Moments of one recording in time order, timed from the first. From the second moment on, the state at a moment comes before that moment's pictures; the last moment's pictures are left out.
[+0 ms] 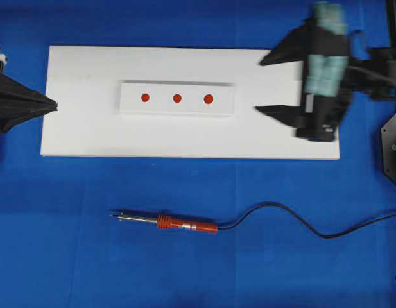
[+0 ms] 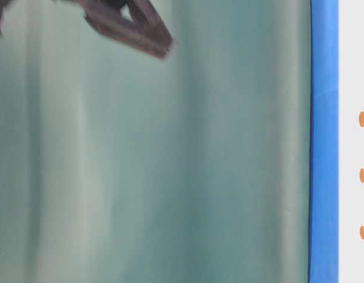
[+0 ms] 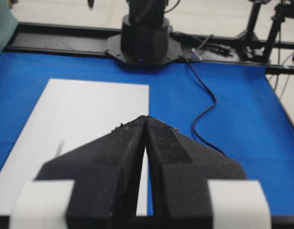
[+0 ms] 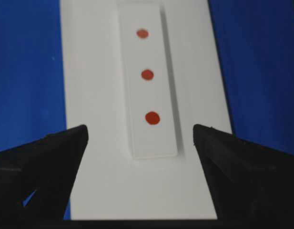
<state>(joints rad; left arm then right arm) 0.00 -1.03 1.22 0.00 -0.25 -0.06 -0.04 -0.55 0.64 -0.27 0.52 0.34</state>
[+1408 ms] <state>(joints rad) 0.00 -1.03 1.23 0.00 -0.25 -0.06 -0.08 -1.04 1.12 -0.27 0.34 0.35</state>
